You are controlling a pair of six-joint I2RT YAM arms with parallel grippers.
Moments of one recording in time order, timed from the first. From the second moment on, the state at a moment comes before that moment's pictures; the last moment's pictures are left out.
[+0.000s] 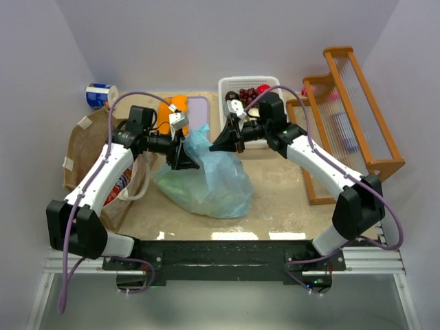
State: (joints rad) left arm -0.23 1.40 1.20 -0.67 1.12 0.39; right arm 0.54 1.58 1.33 -0.09 -1.13 -0.29
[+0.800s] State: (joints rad) left arm -0.23 1.43 1.24 -0.67 1.22 0.40; right arm 0.53 1.72 1.53 -0.41 -1.14 -0.47
